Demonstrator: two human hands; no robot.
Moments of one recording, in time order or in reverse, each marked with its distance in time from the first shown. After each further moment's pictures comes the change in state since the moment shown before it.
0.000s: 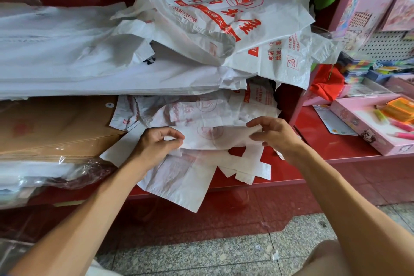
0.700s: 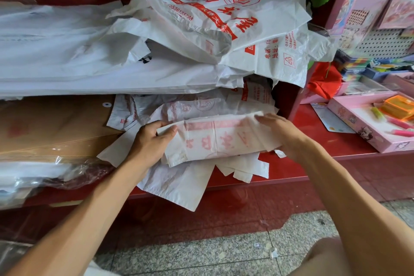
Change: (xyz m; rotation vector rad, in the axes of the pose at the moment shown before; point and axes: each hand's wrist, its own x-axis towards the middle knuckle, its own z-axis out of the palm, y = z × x) left_hand 0.002 0.001 0.005 -0.056 0.091 0.005; right_hand -0.008 -0.013 -0.009 0.299 0.011 0.213
